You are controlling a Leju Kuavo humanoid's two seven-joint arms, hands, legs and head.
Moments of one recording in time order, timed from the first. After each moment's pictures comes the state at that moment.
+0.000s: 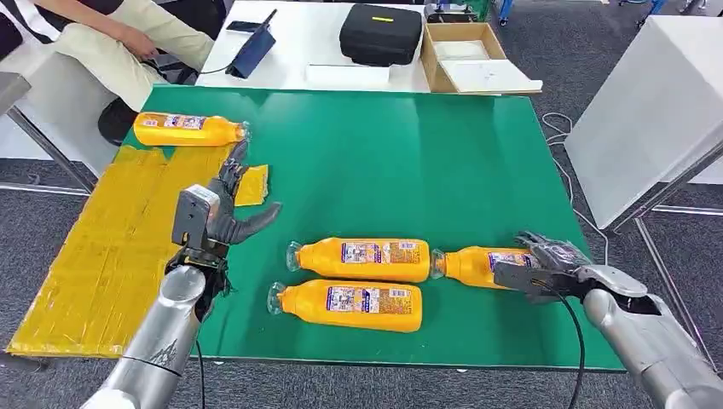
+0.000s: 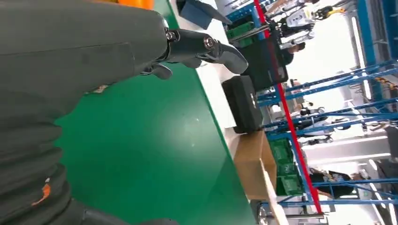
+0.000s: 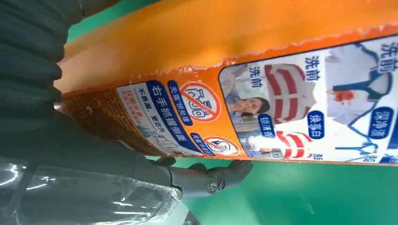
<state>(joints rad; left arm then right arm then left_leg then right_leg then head) -0.42 -0.04 -0.08 -1.11 -0.14 0.01 -0.44 -0.58 -0.52 0.65 -0.71 0.76 0.30 -0.20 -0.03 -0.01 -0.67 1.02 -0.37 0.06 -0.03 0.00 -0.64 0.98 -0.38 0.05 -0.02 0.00</state>
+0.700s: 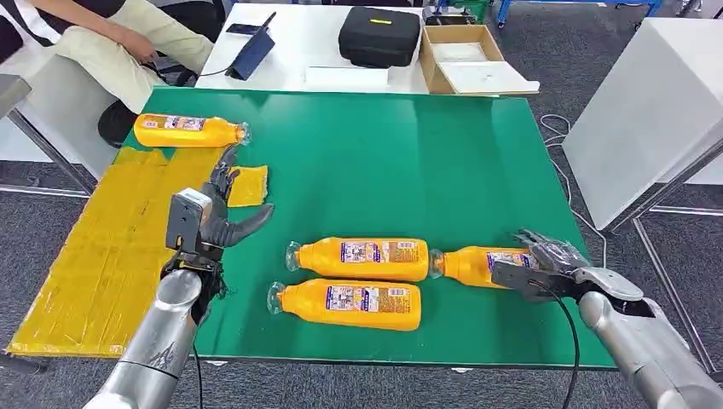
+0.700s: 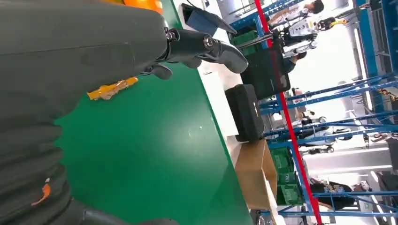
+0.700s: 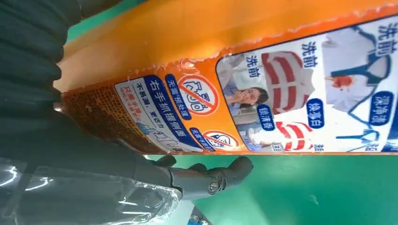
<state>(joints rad) -0.40 -0.04 -0.05 -1.11 -0.14 0.02 -0.45 -0.57 -0.49 0.63 -0.67 0.77 0.25 -0.20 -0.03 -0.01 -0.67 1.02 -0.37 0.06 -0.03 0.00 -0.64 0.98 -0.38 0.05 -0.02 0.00</state>
